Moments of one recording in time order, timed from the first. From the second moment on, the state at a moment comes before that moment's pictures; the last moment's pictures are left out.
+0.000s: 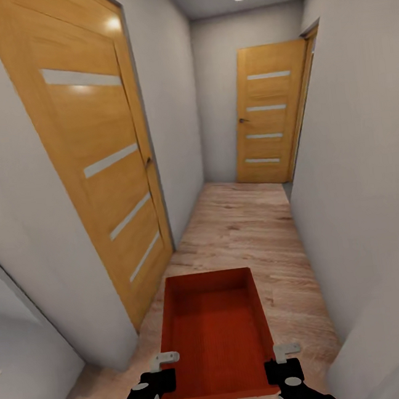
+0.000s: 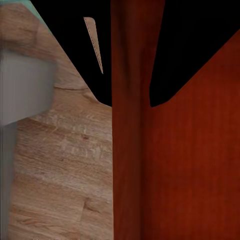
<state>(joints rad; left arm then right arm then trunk) -0.44 -0.10 -0.01 -0.47 0.02 0.16 0.06 -0.52 0.06 0.62 -0.26 -0.50 -0.09 -0.34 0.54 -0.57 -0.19</state>
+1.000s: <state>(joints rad) -0.44 -0.10 -0.01 -0.47 0.02 0.16 0.06 -0.52 0.06 0.62 -0.26 -0.50 -0.09 -0.34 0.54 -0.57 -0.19</state>
